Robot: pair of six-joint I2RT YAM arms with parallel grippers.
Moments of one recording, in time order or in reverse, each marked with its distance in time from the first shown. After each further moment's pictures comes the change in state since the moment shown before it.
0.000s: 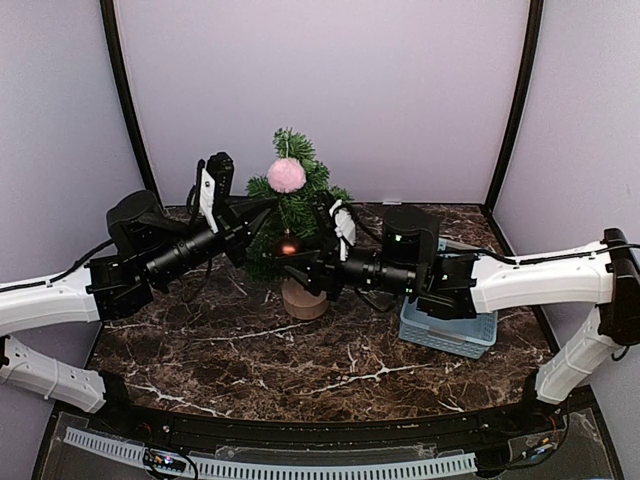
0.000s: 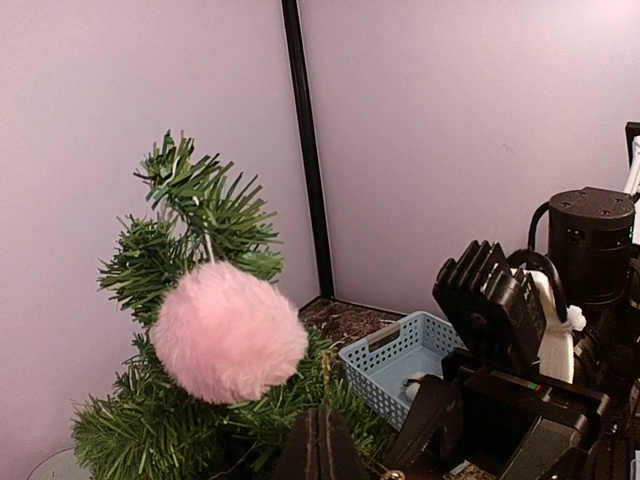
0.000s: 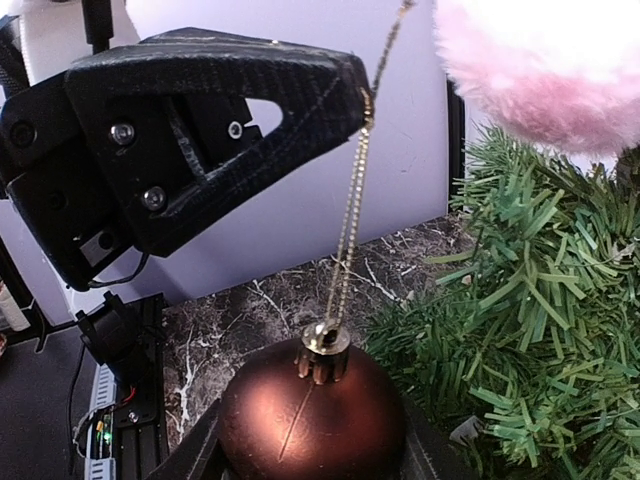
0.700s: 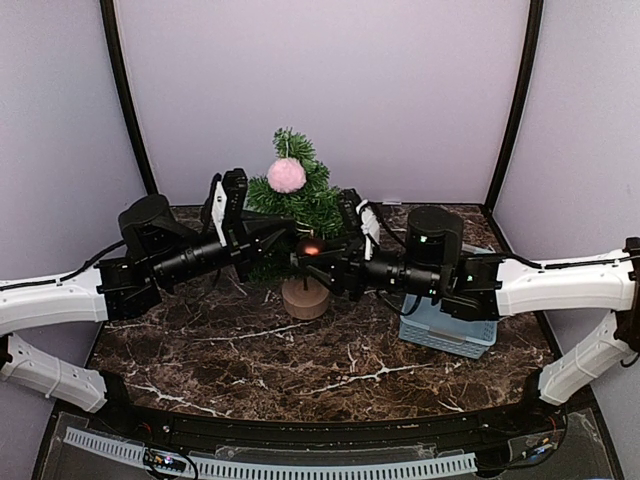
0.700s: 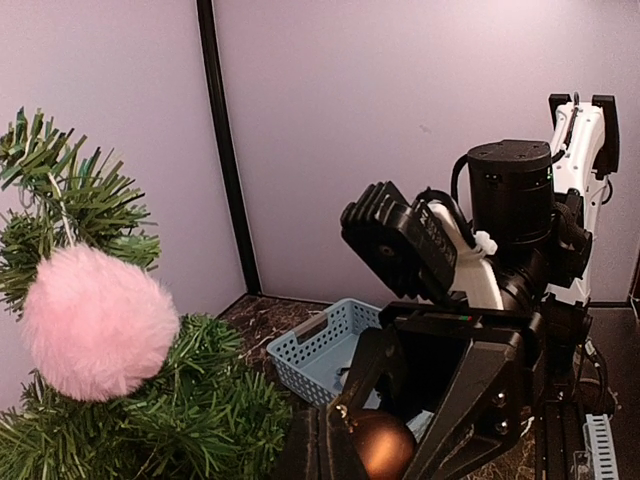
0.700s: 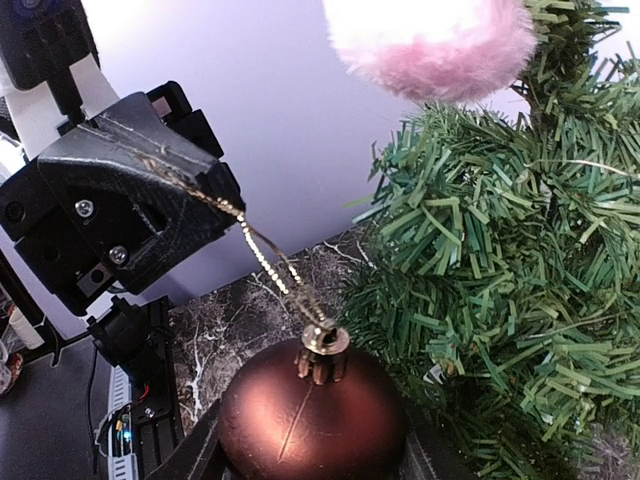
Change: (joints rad) left arm 0.020 0.039 -0.018 0.023 0.219 -0.010; right arm -0.030 -0.117 -0.087 -0.059 -0.001 0.098
